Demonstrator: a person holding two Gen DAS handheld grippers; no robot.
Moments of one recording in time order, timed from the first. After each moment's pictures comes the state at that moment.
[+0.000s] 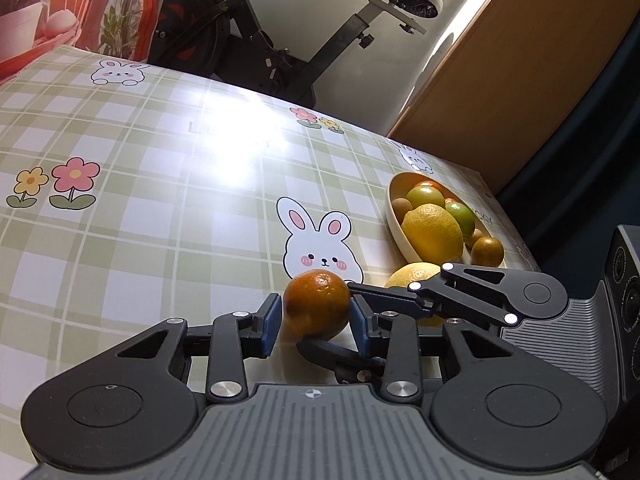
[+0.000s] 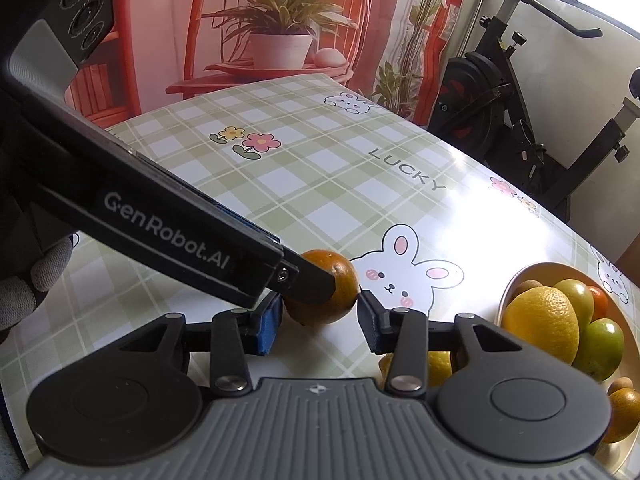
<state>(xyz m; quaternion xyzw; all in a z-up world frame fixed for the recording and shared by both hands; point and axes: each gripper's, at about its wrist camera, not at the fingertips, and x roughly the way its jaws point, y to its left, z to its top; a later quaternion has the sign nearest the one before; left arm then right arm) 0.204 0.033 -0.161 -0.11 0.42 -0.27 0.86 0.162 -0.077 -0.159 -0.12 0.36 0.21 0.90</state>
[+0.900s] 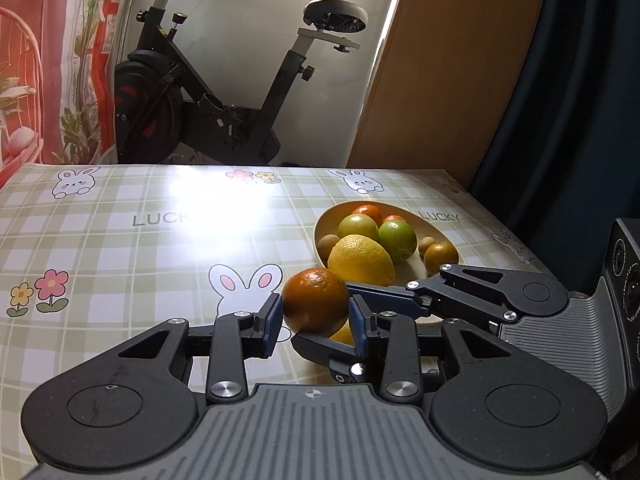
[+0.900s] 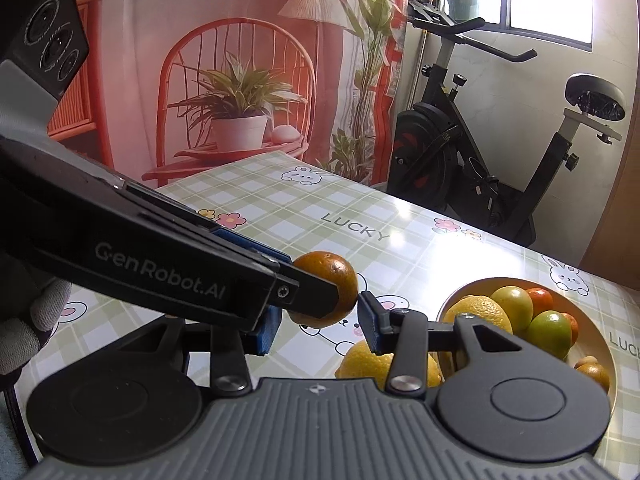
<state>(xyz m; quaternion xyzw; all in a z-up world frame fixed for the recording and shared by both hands) 0.167 -0.032 -0.107 0.00 0.34 -0.29 0.89 0.118 -0.119 -0.125 -0.04 0.26 0.16 0.95</state>
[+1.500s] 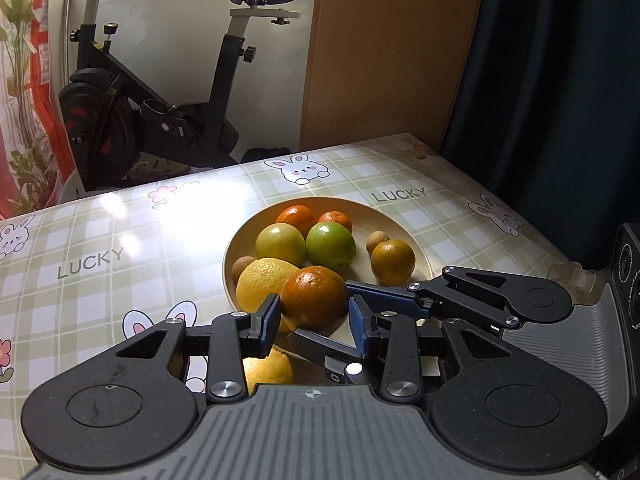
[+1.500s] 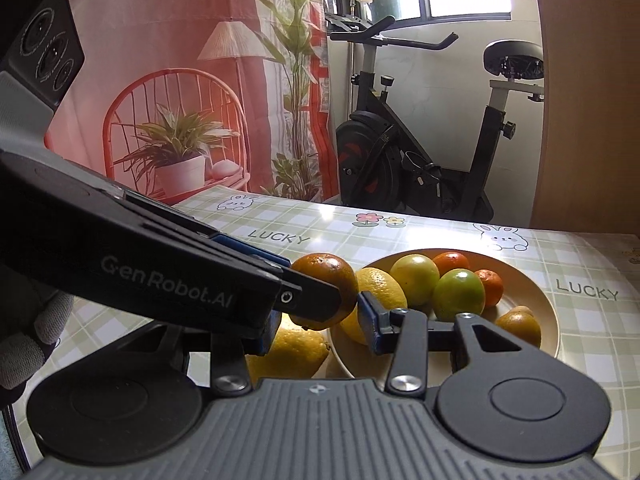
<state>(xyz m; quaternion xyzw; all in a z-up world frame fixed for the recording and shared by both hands) 0.184 -0.125 -0.109 0.09 0.36 -0.32 0.87 0.101 -0.207 -0.130 0.06 0.24 0.10 0.97</state>
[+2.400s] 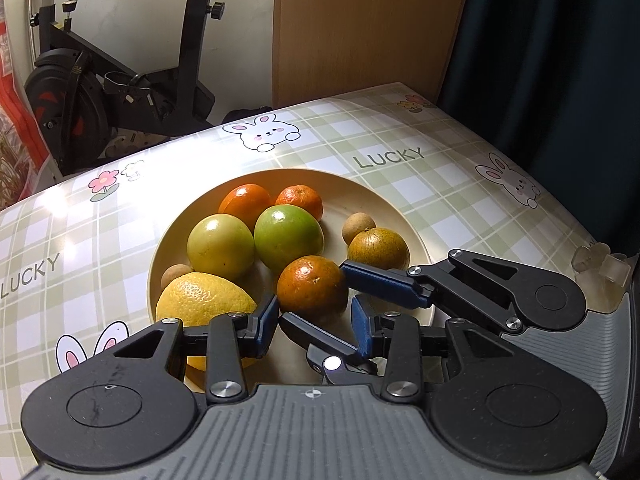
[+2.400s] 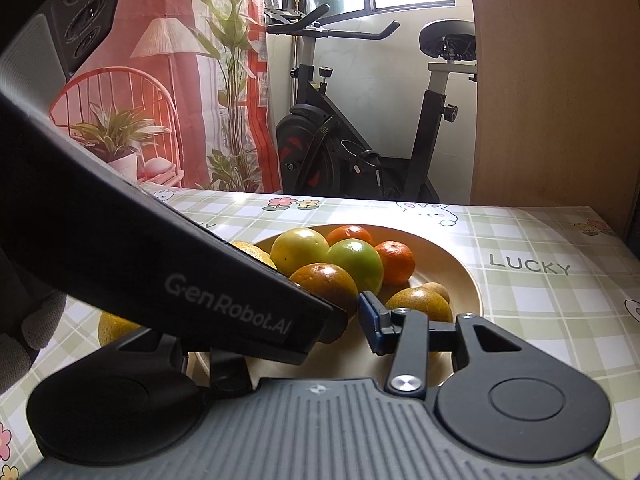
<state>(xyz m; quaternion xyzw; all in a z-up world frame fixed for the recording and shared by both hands) 0.216 -0.187 -0.142 0.13 0.41 -0.33 0.84 0.117 -0.254 -0.164 0.06 0.25 0.03 0.97</state>
